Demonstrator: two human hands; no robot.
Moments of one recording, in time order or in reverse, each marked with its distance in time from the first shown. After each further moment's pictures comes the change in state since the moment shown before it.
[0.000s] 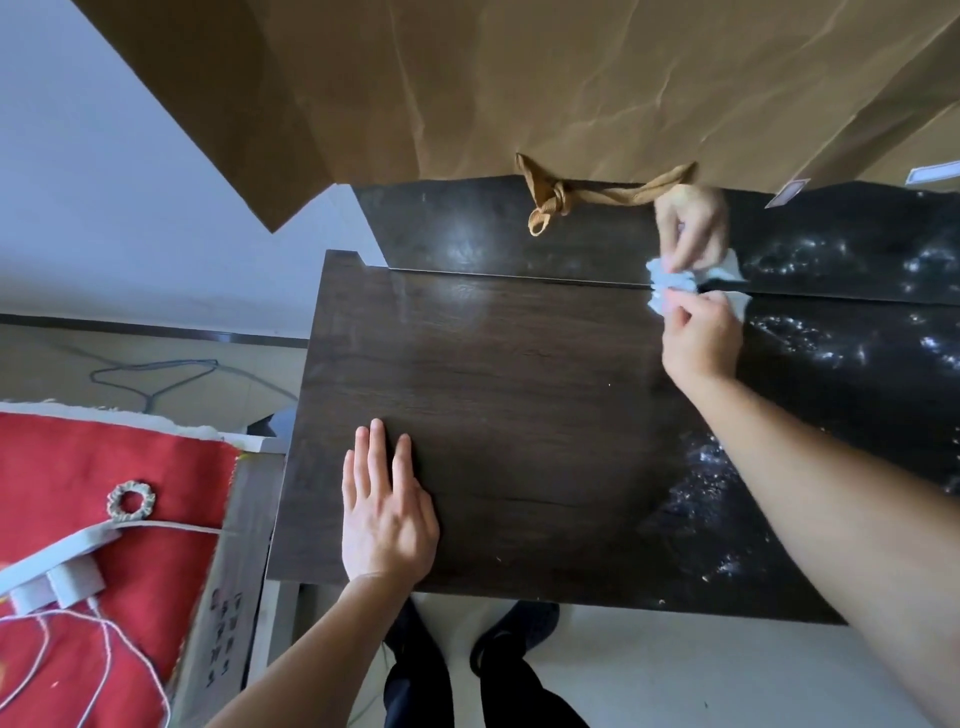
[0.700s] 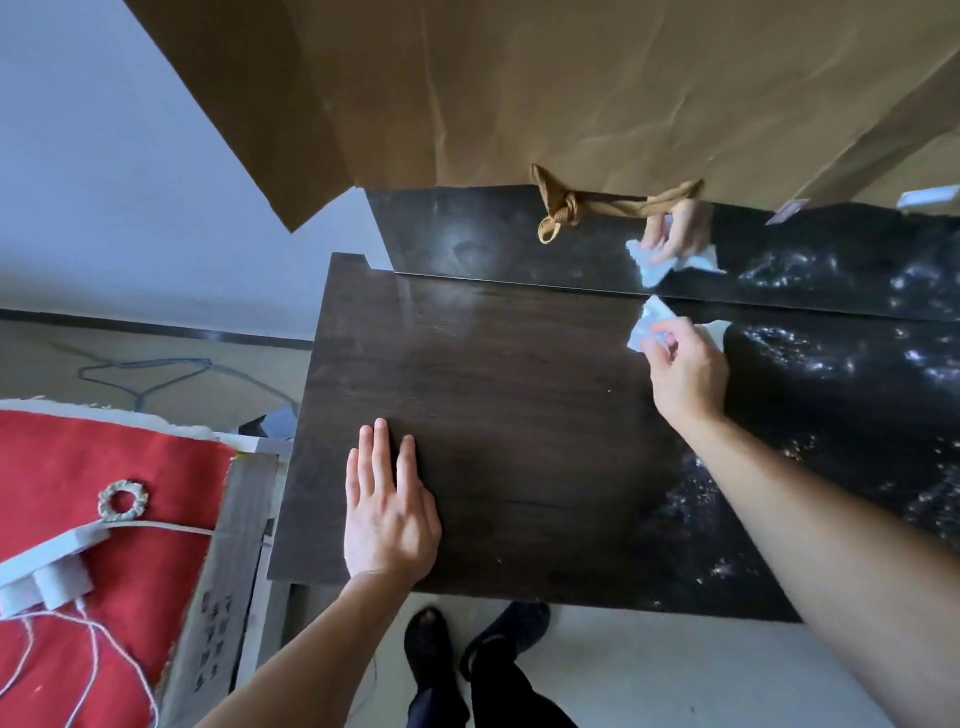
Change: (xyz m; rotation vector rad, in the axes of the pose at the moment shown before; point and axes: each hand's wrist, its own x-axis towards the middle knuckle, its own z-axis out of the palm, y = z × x) left_hand 0.002 -0.001 -0.005 0.027 -0.034 0.009; right_hand -0.031 -0.004 -0.002 -0.006 -0.056 -0.006
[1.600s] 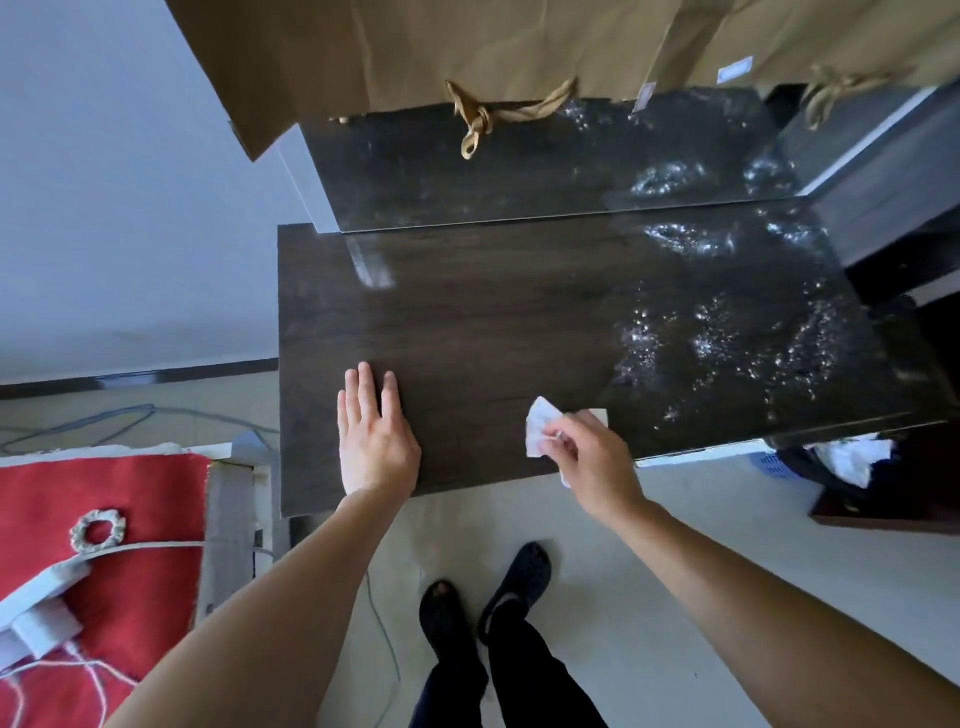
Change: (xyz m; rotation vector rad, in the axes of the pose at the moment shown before) left_hand -0.009 -0.019 0.002 -0.100 -0.008 0.139; right_hand -0.247 -0.013 -0.013 0.103 -0.239 -0.045
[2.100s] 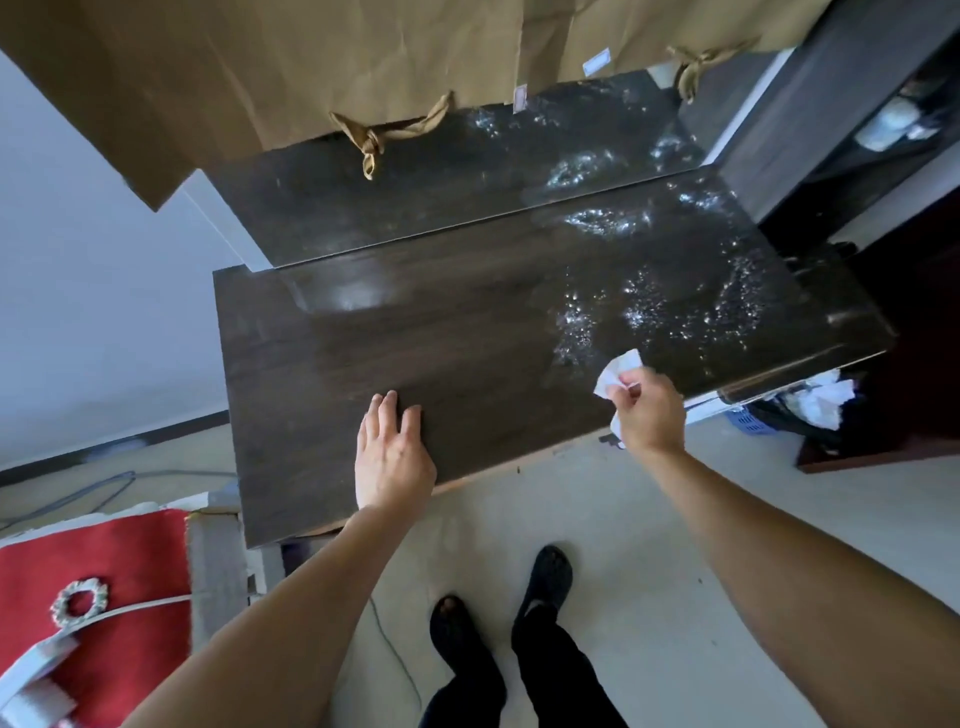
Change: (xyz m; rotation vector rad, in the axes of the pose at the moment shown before) left_hand -0.022 0.057 -0.003 -0.018 -0.086 0.192; right_hand 0.007 0.084 -0.057 0.010 0.372 0.474
